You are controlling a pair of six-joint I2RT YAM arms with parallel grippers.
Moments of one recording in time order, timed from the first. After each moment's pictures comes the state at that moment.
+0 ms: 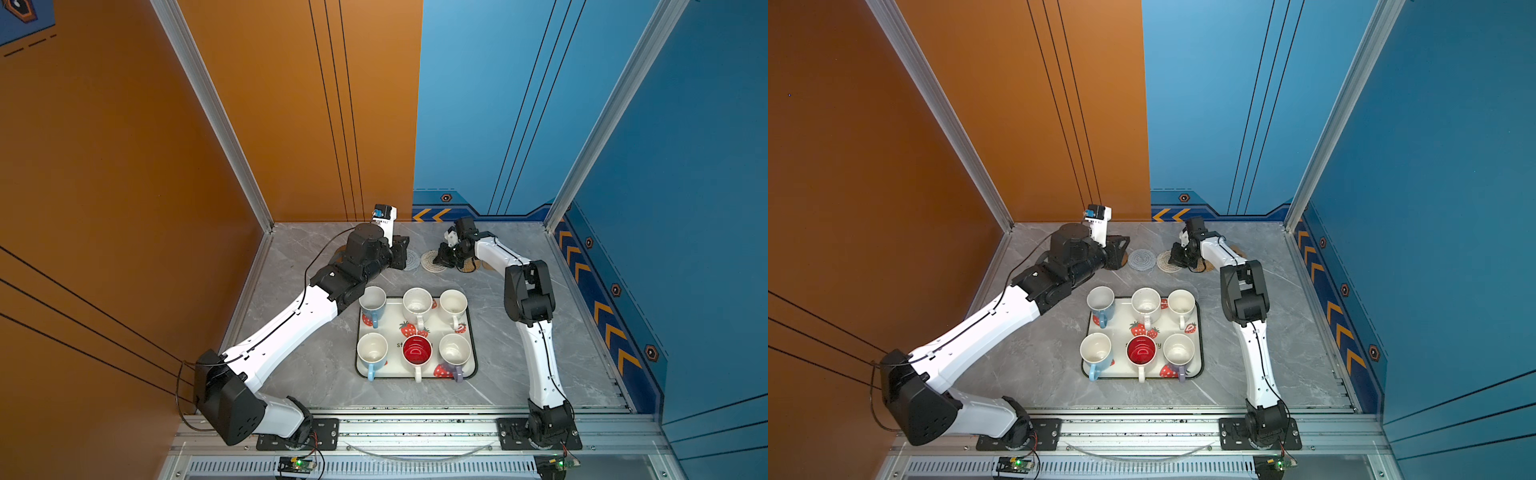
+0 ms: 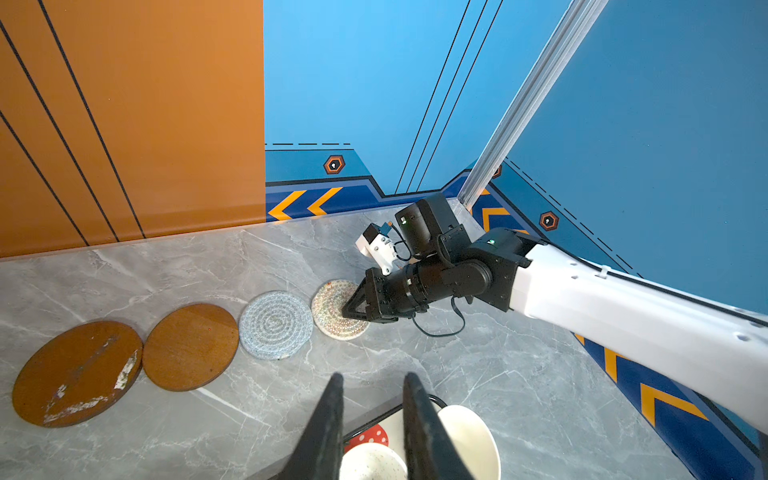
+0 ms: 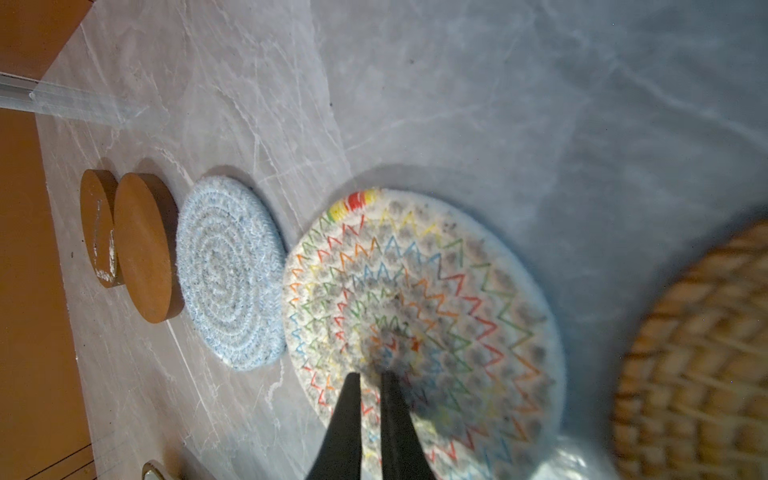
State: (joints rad) left arm -0.64 1.40 1.32 -0.22 -0.08 -0.34; right arm 0.24 2.44 2.01 -0.62 -0.43 0.46
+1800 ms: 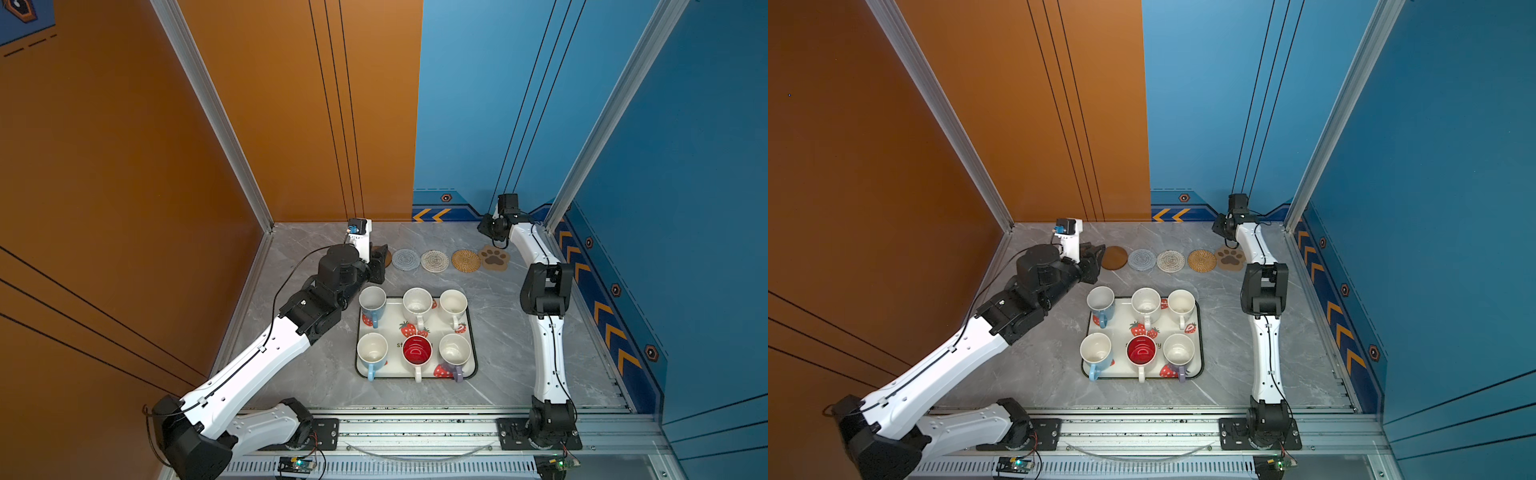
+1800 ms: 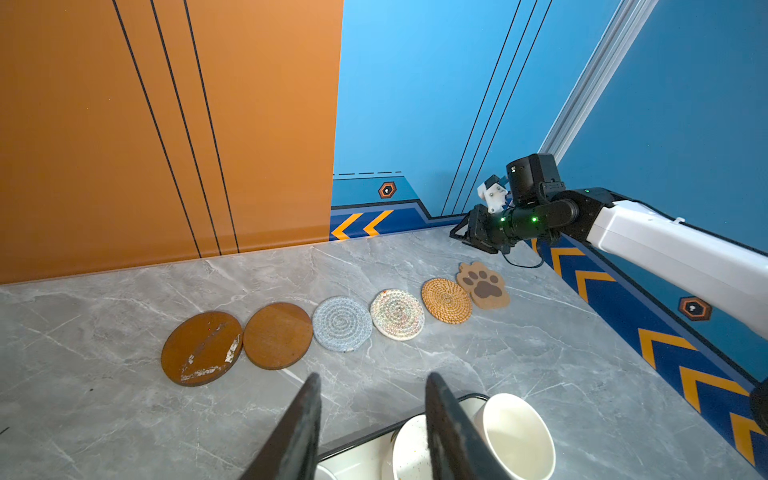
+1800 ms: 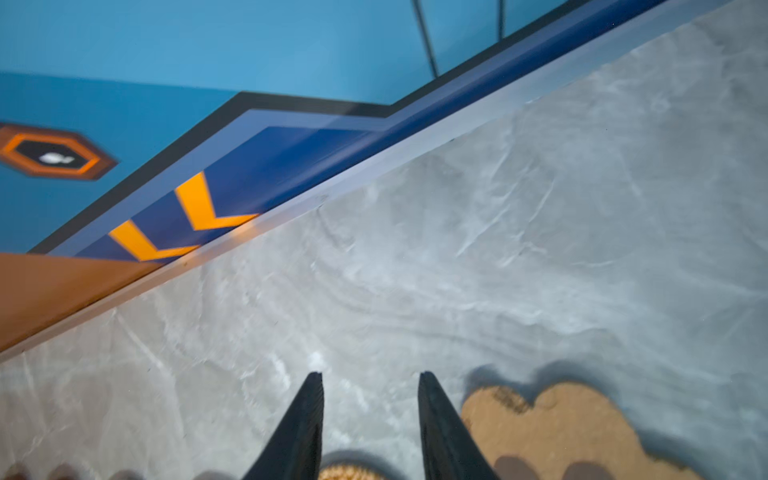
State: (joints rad) left arm -0.65 1.15 1.13 -0.22 -0.26 -0.25; right arm -0.01 2.59 2.40 -0.65 -0.13 0.48
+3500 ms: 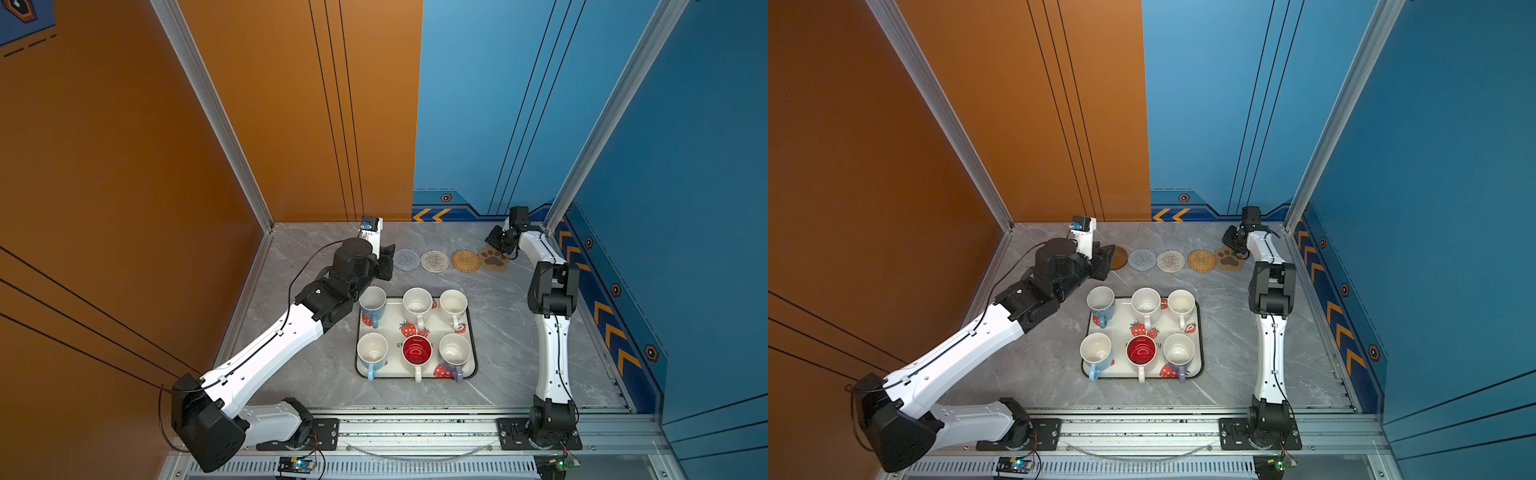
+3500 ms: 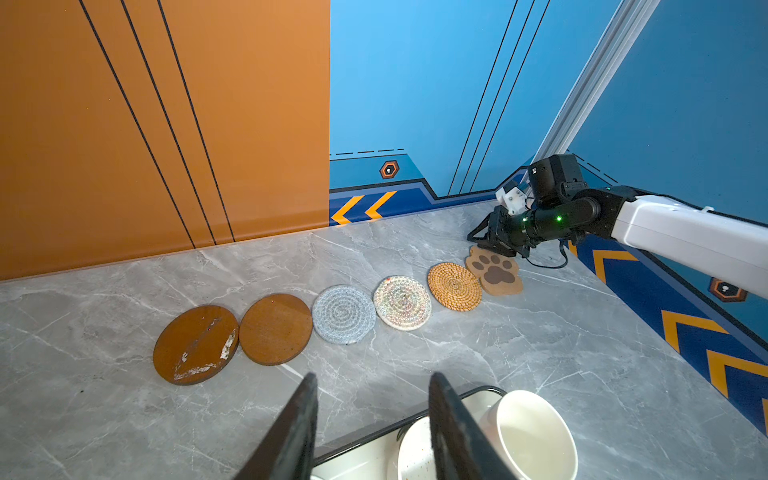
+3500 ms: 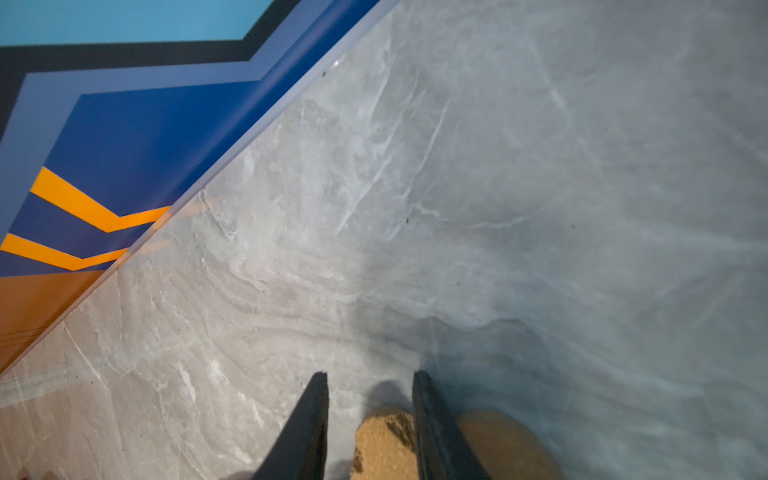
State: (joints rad) left arm -0.65 1.25 1.18 -0.22 -0.25 -0.23; right arm -0.09 2.60 2.26 -0.59 -0.25 0.52
